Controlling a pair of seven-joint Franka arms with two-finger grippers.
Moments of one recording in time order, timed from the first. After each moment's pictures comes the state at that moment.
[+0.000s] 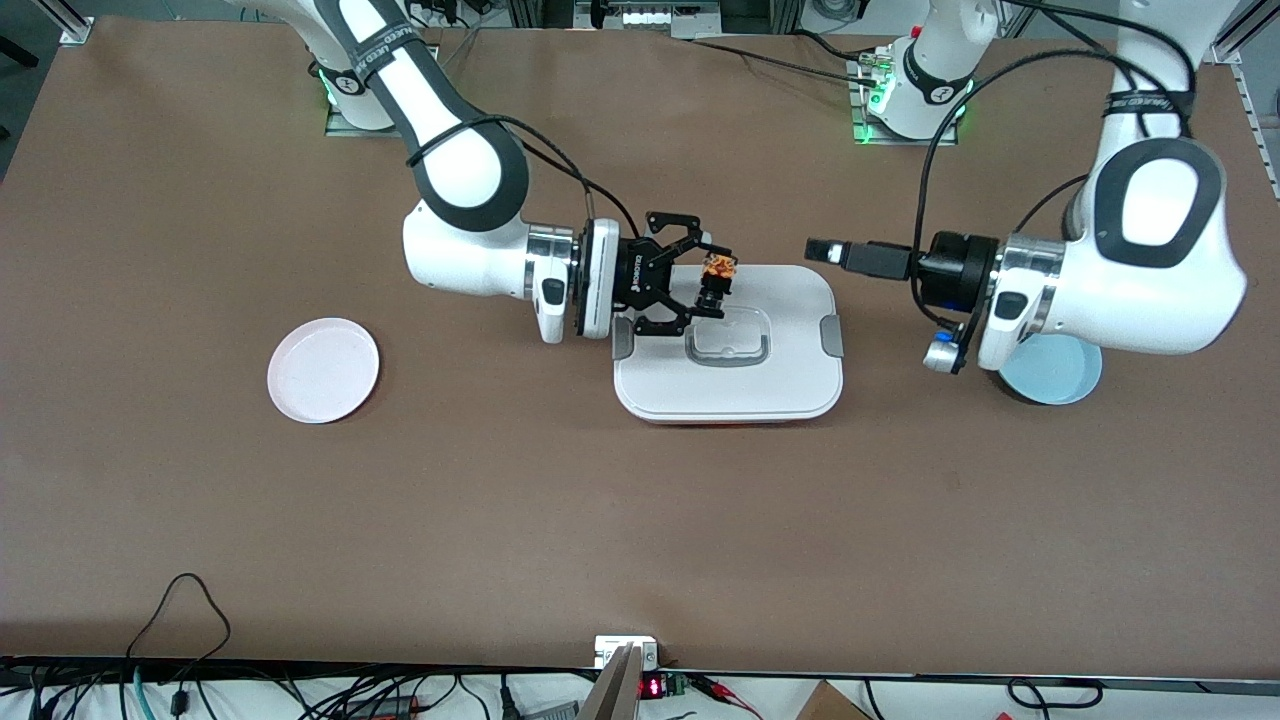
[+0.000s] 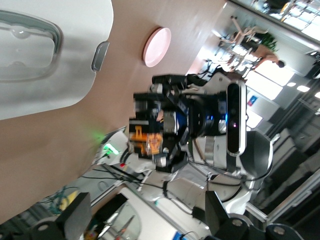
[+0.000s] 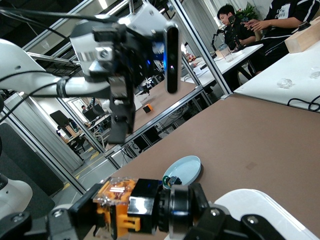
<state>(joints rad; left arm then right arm) -0.04 0.30 -0.09 -1.74 -1.24 1.54 -0.11 0.63 0.49 0.07 -1.62 1.81 2.29 -1.55</state>
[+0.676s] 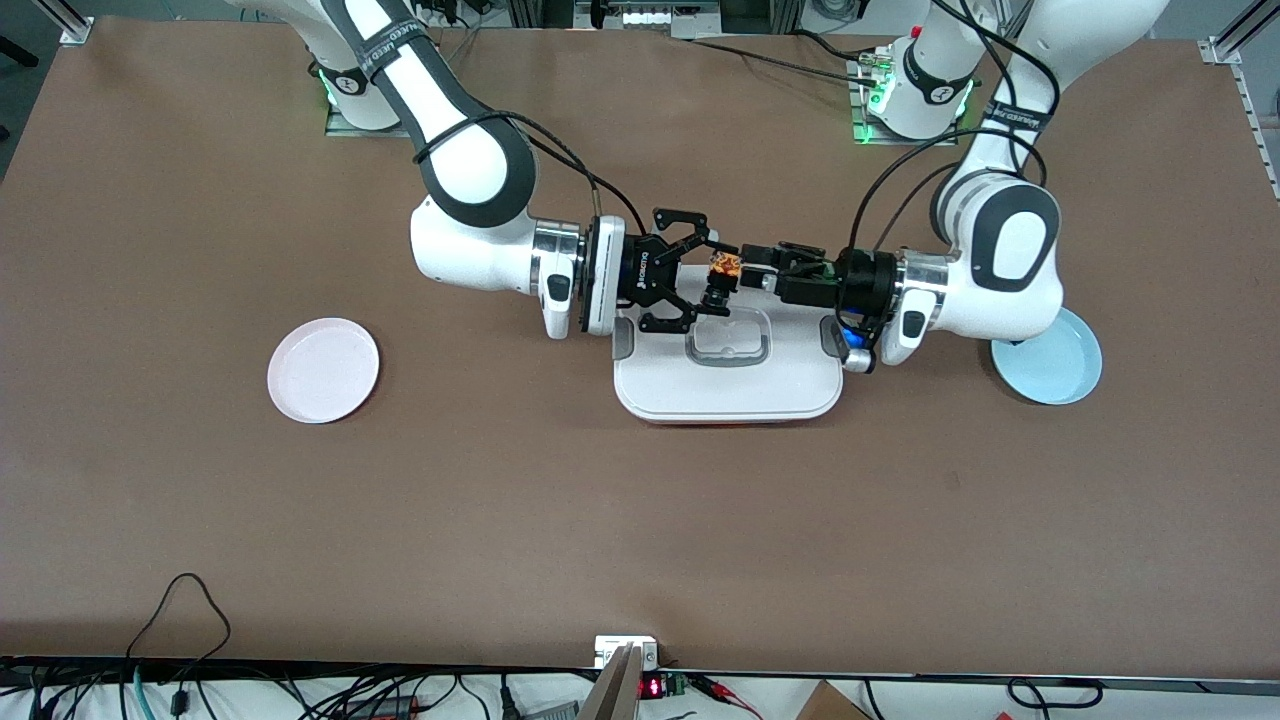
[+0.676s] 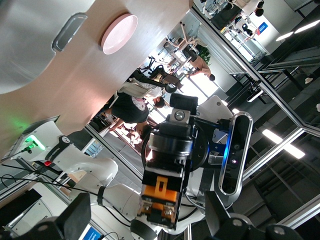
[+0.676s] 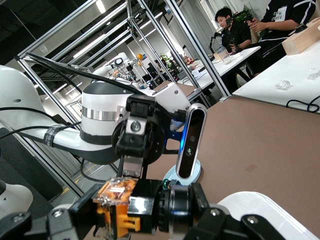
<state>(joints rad) -0.16 0.31 -0.10 -2.00 -1.64 1.67 -0.04 0.64 0.49 0.06 -1.62 1.83 2.29 -1.55</state>
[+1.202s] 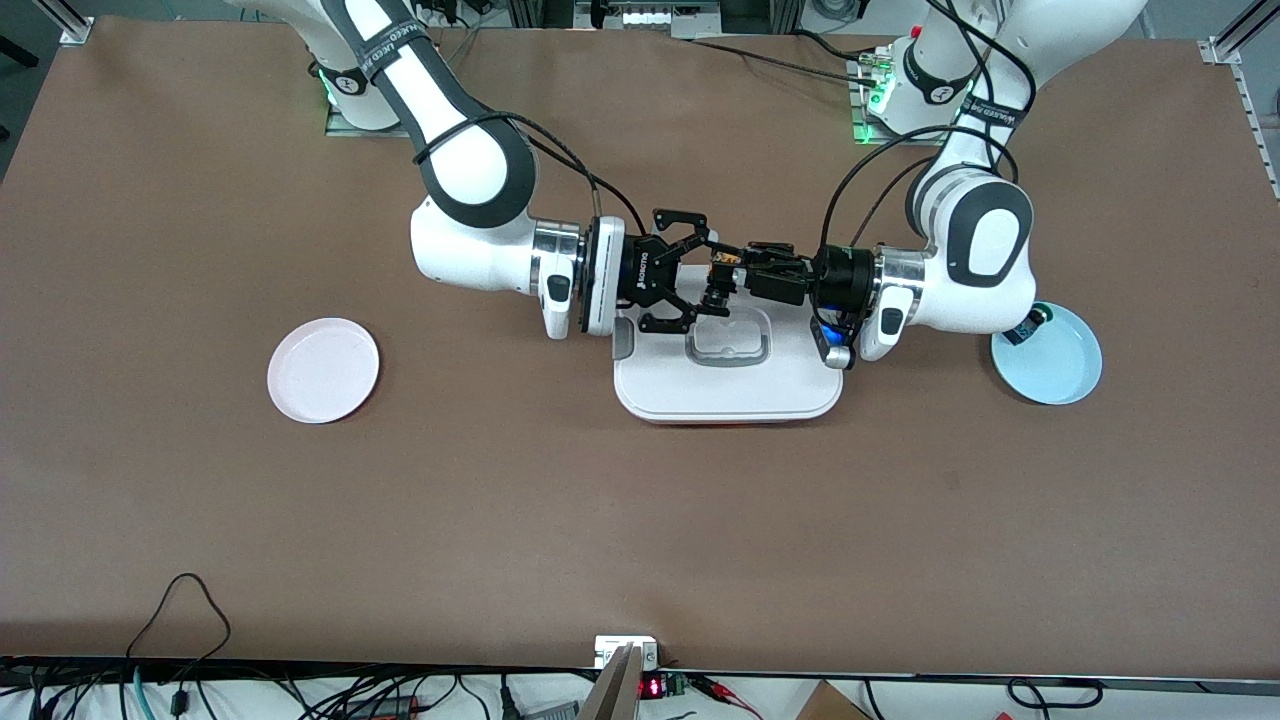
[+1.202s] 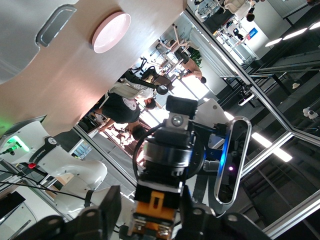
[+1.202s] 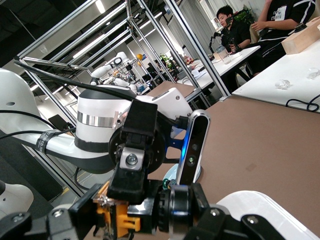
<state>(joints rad) -0.18 0.31 -0.09 -2.01 -1.70 1.69 -0.04 0.64 0.50 0.06 -1.62 1.83 2.29 -1.55</state>
